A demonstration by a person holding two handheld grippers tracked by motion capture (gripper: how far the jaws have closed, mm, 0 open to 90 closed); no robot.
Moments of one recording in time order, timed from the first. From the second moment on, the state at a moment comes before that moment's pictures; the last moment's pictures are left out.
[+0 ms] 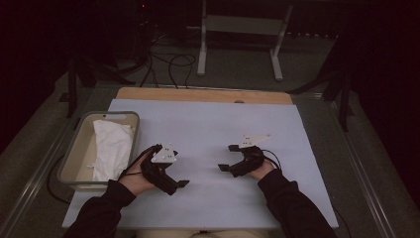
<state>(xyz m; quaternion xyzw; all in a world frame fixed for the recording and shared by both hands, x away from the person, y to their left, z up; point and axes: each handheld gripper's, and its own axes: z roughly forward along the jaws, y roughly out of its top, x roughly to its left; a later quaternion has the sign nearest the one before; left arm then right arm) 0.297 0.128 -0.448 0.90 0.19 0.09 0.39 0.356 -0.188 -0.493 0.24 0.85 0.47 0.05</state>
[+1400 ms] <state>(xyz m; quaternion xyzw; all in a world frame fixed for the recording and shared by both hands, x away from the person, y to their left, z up) 0.247 0.162 -0.500 0.90 0.21 0.09 0.37 0.281 -0.258 -0.517 0.27 0.85 0.44 0.11</state>
